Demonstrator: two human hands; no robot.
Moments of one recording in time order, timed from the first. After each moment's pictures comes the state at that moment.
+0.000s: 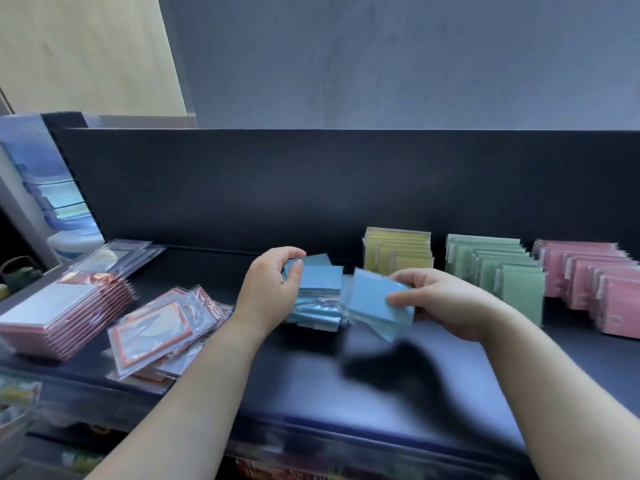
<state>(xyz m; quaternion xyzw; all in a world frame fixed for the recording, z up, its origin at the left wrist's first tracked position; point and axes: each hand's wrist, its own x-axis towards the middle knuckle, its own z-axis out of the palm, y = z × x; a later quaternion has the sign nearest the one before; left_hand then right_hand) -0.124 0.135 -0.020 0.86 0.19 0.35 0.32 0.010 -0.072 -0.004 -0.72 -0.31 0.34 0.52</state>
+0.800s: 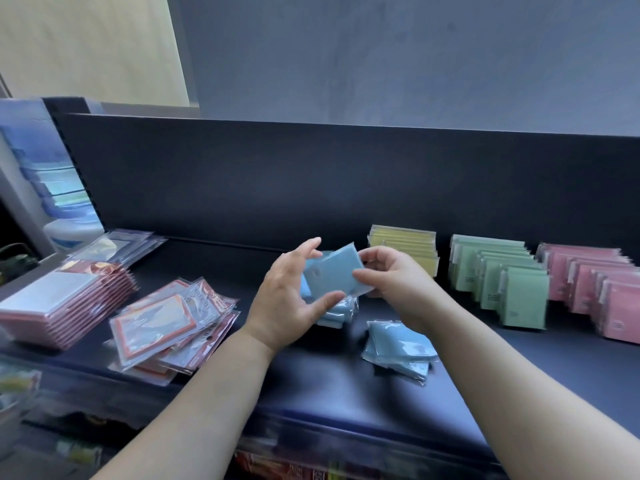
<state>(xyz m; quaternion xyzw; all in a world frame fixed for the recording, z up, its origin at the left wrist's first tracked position) -0.125 0.134 -0.049 0.87 0.04 0.40 0.27 -0.019 -0.015 -0.004 -0.69 -0.29 0.24 0.62</state>
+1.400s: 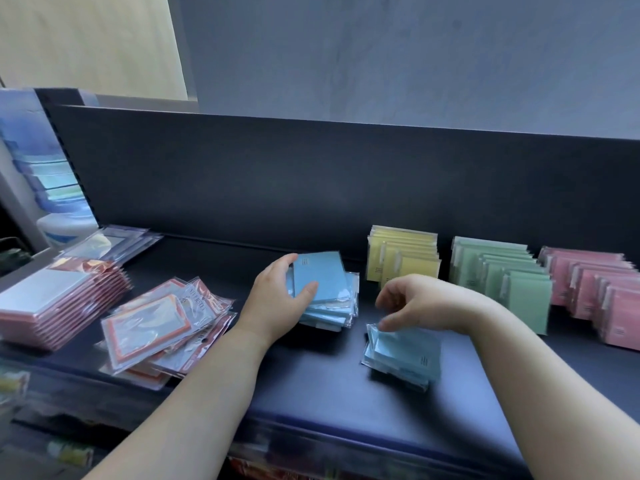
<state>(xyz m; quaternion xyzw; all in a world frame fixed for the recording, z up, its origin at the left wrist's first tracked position) -0.118 0.148 -0.055 0.87 0.23 0.28 0.35 0.013 -0.050 0.000 -0.86 -0.38 0.24 0.22</state>
